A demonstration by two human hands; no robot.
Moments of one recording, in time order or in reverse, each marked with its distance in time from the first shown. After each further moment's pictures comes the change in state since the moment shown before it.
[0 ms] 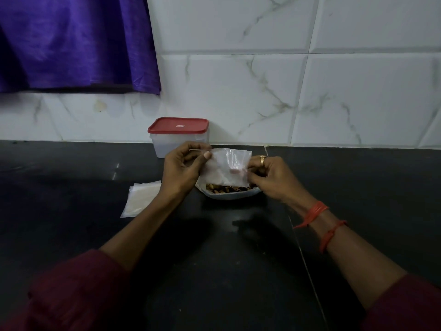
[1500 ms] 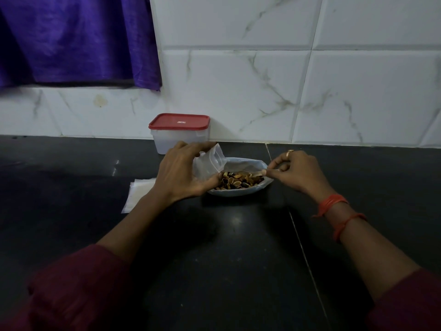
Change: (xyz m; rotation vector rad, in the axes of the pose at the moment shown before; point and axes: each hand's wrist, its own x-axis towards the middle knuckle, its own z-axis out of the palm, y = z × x) left_hand 0.002 -0.008 -0.023 0.719 -0.208 0.392; right_hand -0.002 0.004 -0.041 -0.522 0.143 0.330
